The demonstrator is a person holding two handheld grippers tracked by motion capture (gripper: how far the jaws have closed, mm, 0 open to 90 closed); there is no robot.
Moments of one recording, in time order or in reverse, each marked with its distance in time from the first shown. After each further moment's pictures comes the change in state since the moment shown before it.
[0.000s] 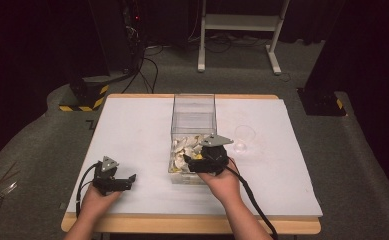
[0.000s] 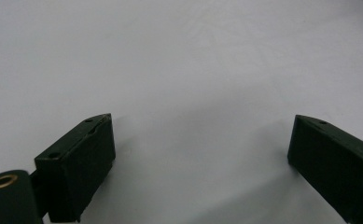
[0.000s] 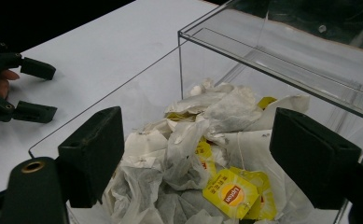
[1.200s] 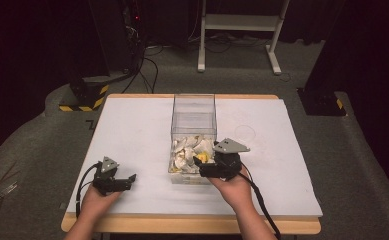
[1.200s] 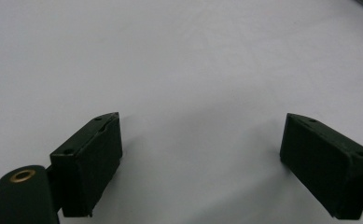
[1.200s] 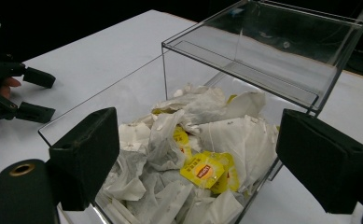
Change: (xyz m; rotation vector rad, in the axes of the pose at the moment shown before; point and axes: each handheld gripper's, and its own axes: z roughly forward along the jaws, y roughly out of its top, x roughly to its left) left arm 0.000 0.000 -0.001 -0.011 -0.012 0.018; right arm -0.008 -0.012 -0.036 -0.086 -0.033 -0.018
